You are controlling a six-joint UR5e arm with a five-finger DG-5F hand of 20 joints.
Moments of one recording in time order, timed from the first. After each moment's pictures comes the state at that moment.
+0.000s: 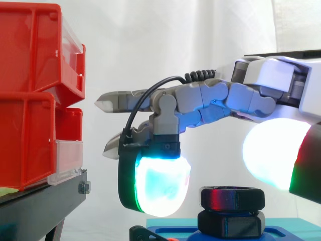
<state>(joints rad) 0.10 -2.30 -1.21 -2.60 -1.95 -1.75</state>
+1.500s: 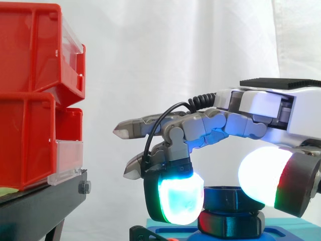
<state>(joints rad) 0.03 -2.31 -1.21 -2.63 -2.00 -1.76</state>
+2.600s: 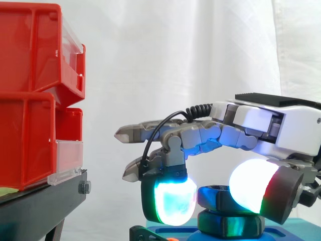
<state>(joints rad) -0.01 -2.35 -1.20 -2.54 -2.08 -1.75</state>
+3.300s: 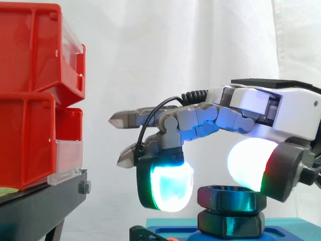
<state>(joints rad) 0.00 -2.35 -1.16 -2.59 -2.09 -1.72</state>
